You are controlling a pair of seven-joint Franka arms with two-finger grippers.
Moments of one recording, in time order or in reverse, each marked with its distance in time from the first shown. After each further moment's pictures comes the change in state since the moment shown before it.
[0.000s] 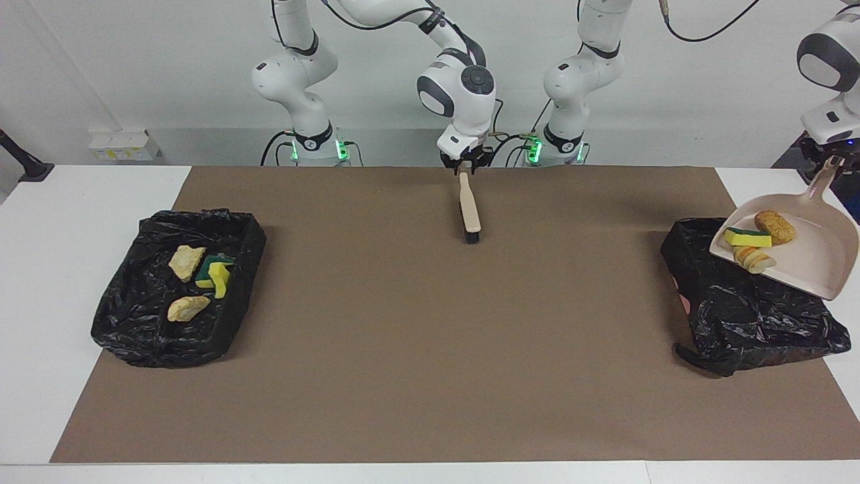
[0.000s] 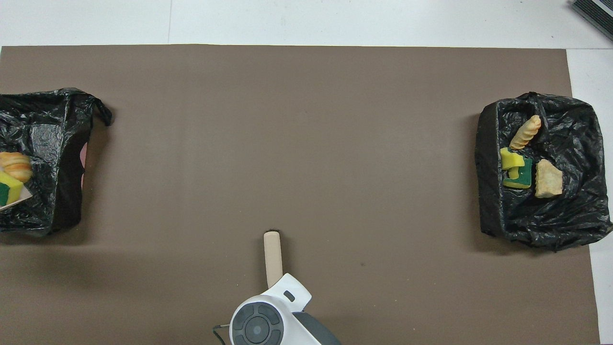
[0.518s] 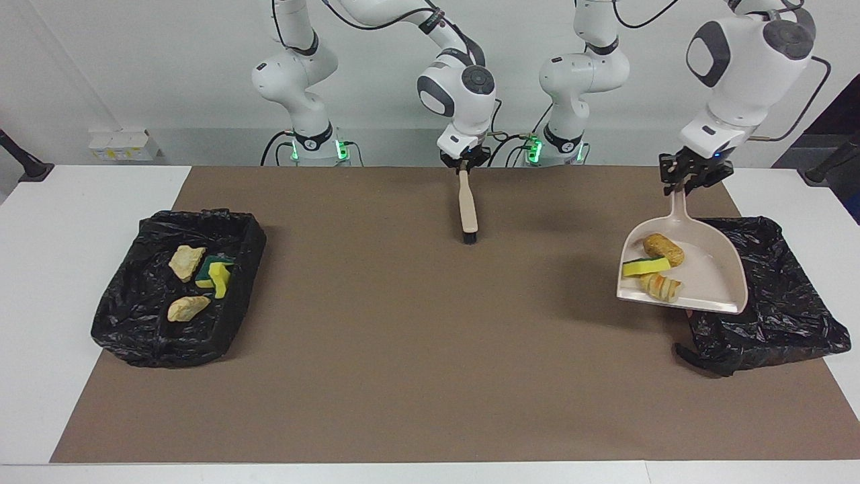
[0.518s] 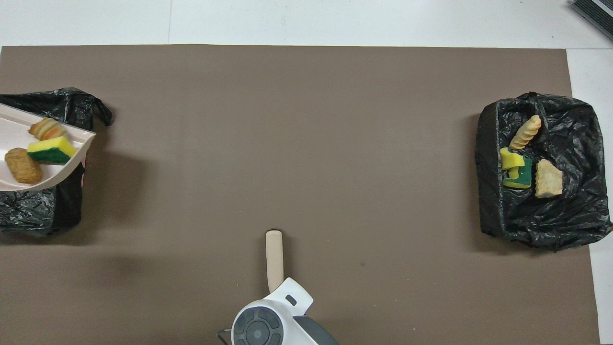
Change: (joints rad) left arm -0.025 -0.080 0.030 -0.050 -0.334 -0.089 -0.296; right arm 0.002 -0.003 0.006 -0.042 -0.006 -0.001 -0.001
